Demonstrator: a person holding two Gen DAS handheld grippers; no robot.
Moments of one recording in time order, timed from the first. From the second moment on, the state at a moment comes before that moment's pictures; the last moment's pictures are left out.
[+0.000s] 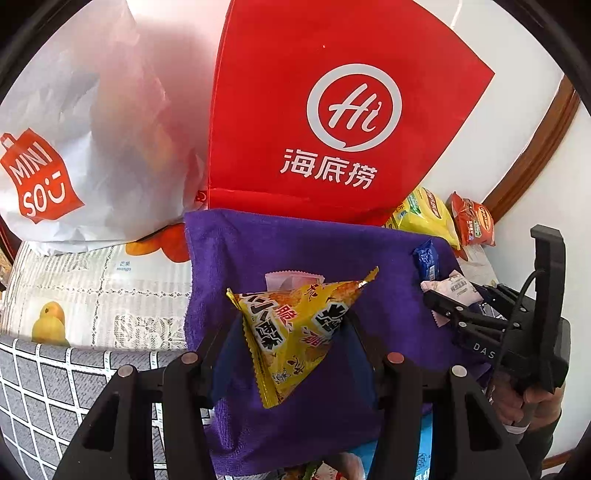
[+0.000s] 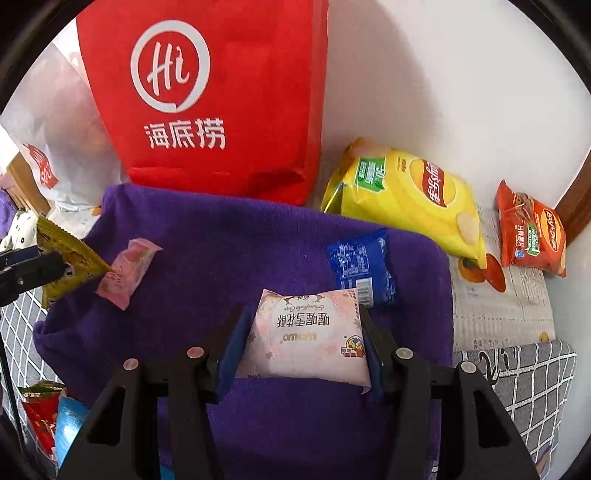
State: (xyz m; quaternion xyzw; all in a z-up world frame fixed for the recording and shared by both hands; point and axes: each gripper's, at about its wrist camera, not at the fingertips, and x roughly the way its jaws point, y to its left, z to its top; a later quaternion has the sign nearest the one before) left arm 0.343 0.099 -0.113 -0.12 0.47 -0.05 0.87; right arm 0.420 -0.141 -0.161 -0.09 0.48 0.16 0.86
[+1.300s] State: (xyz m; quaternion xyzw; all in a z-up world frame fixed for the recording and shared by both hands) left arm 0.355 0.068 -0.145 -0.10 0.53 -0.07 0.84; right arm 0.414 -0.167 -0.121 -0.04 0.43 0.15 0.89
